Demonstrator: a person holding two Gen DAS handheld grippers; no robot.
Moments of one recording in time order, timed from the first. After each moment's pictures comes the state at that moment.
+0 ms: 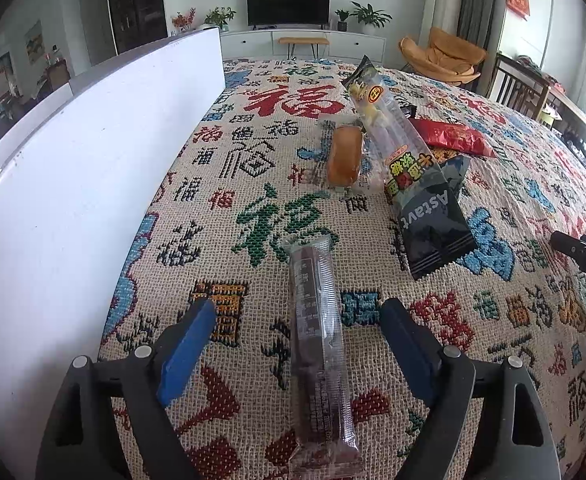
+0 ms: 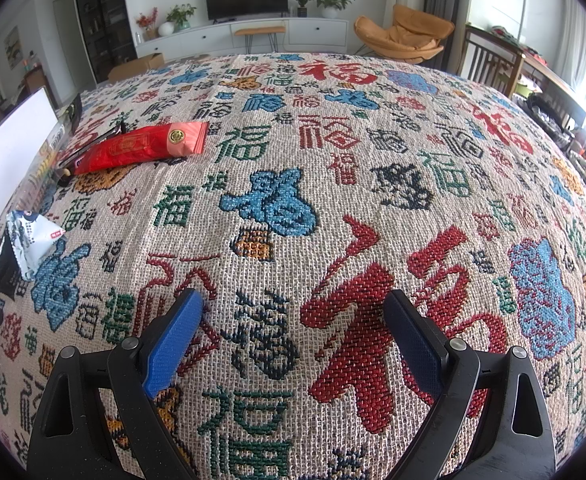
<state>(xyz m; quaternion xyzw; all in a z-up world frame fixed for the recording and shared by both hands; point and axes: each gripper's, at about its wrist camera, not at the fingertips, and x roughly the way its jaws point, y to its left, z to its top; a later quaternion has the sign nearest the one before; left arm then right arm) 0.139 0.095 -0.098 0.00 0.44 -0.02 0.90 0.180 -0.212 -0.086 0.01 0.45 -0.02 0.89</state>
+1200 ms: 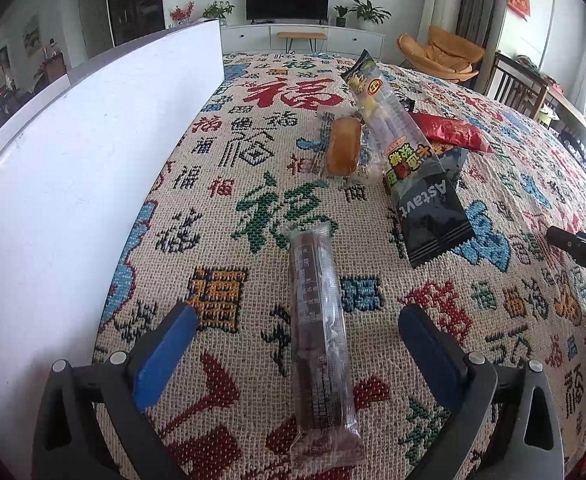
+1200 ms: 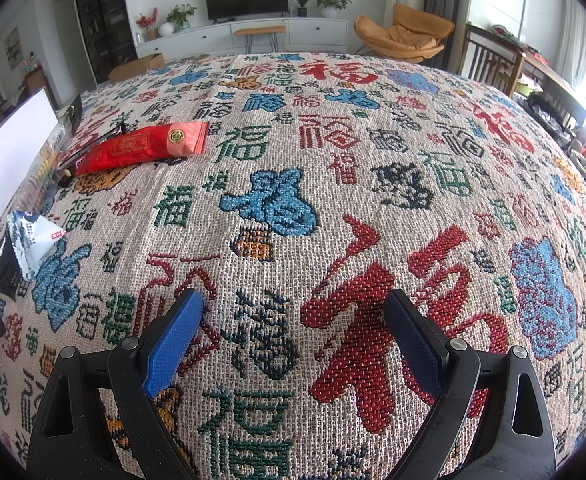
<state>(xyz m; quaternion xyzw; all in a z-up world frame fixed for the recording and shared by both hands) 0.131 0.098 -0.102 -0.02 0.45 -0.02 0.89 0.179 -0.212 -0.086 0.01 0.45 -0.02 0.89</state>
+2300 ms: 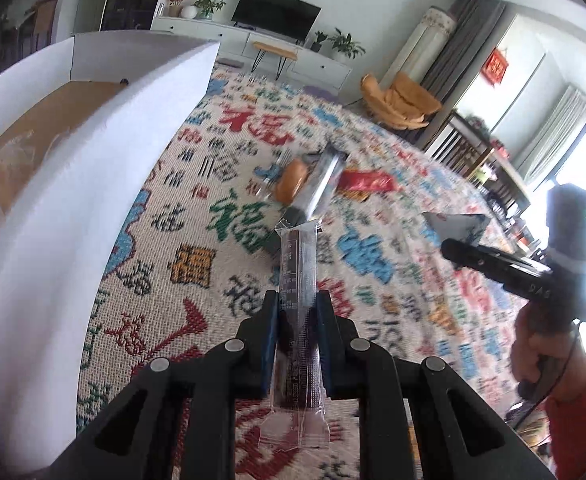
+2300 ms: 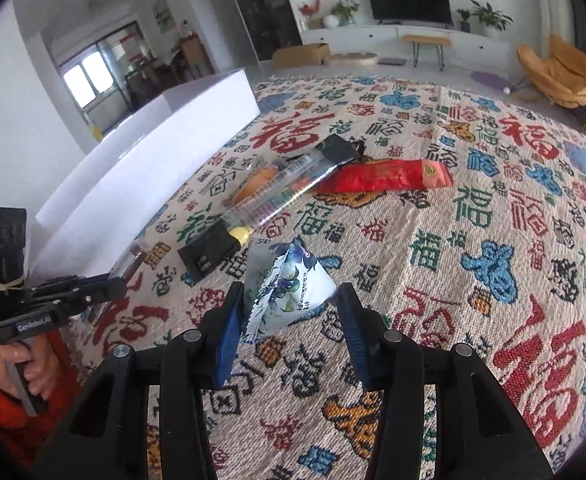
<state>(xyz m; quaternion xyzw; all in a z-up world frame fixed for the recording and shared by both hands) 0.074 0.132 -0.034 -0.18 0.41 -0.13 0.88 0.170 -0.123 -0.025 0.01 0.43 0.29 0.86</state>
